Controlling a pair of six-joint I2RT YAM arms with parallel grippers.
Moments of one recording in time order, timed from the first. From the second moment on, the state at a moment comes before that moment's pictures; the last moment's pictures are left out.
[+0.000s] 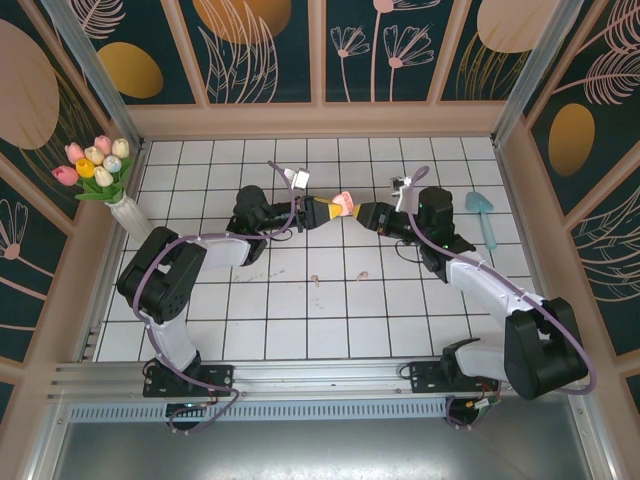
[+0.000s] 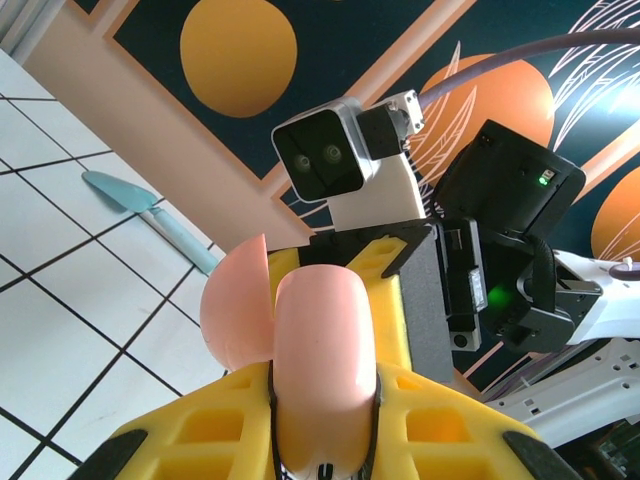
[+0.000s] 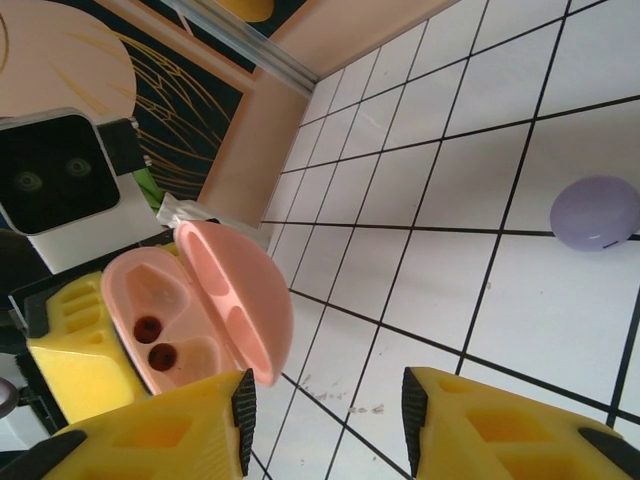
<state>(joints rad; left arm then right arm) -0.53 1.82 0.88 1.09 0.95 -0.93 0.35 1.25 0.69 0.26 -0.65 0.73</state>
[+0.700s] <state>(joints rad) -0.53 1.82 0.90 1.08 0.96 -0.93 0.37 1.31 0.75 0.26 -0.66 0.73</state>
